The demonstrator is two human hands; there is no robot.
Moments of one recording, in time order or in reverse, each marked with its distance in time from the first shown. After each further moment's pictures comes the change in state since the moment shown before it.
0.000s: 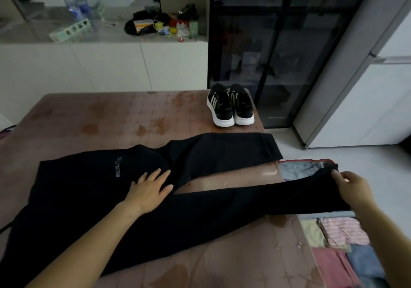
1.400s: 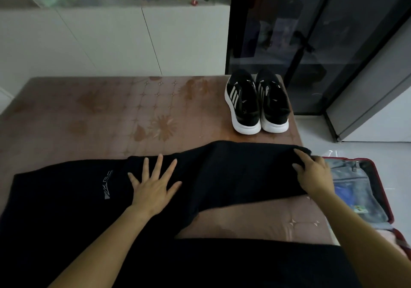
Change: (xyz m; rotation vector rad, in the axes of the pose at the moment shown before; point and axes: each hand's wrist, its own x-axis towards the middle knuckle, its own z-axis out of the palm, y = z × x) left_hand 0.115 -0.016 0.015 0.061 0.073 -0.128; right_hand 0.092 -0.098 0.185 -0.363 -0.249 -0.277
